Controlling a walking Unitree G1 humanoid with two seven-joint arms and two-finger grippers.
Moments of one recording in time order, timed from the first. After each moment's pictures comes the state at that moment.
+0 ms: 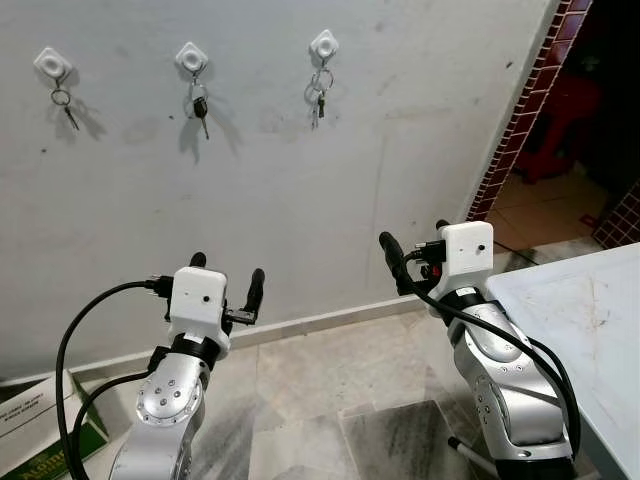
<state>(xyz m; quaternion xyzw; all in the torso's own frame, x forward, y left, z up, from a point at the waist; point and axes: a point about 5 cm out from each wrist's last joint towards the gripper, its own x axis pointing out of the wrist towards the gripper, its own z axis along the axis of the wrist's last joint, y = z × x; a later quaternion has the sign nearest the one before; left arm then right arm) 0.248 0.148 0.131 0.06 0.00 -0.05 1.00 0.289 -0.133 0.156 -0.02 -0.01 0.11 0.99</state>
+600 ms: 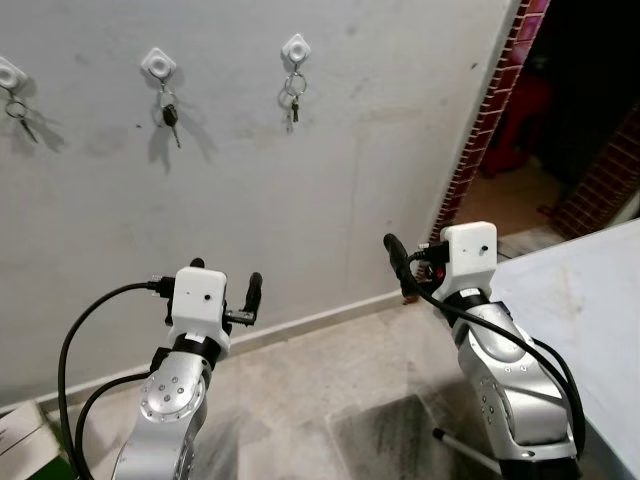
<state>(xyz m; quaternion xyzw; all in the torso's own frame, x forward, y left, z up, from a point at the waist) 0.248 0.150 0.123 0.07 0.03 -0.05 1.00 0.291 -0.125 0.159 -0.02 -0.01 0.12 0.99</state>
